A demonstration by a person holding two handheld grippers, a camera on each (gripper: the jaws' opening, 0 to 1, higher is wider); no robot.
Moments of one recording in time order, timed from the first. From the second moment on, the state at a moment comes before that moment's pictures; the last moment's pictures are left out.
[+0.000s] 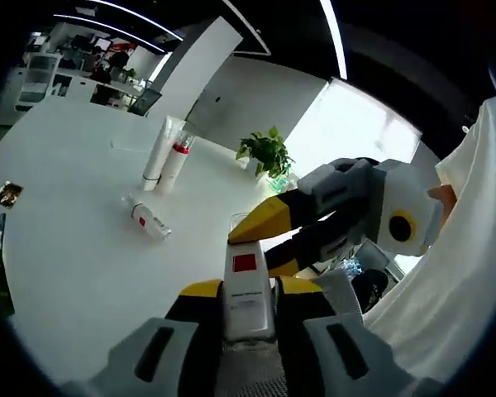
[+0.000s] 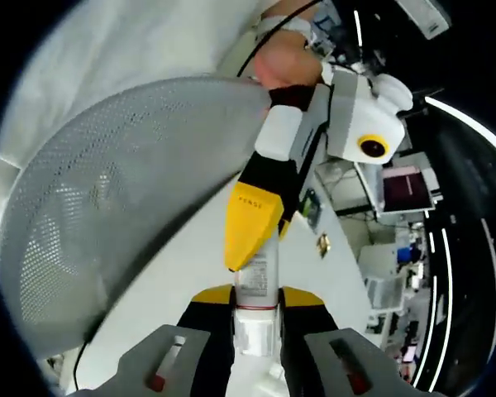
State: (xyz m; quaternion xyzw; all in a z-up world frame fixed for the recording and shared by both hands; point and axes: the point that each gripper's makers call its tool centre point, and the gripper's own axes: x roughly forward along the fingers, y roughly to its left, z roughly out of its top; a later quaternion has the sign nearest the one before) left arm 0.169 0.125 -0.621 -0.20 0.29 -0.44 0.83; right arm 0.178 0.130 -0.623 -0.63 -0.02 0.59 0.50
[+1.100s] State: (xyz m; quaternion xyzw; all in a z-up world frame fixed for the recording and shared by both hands) left arm 0.193 0.135 -0.649 -0.43 0.41 -0.37 0.71; right arm 0.203 0.115 -0.642 -0.49 0.13 0.53 0.67
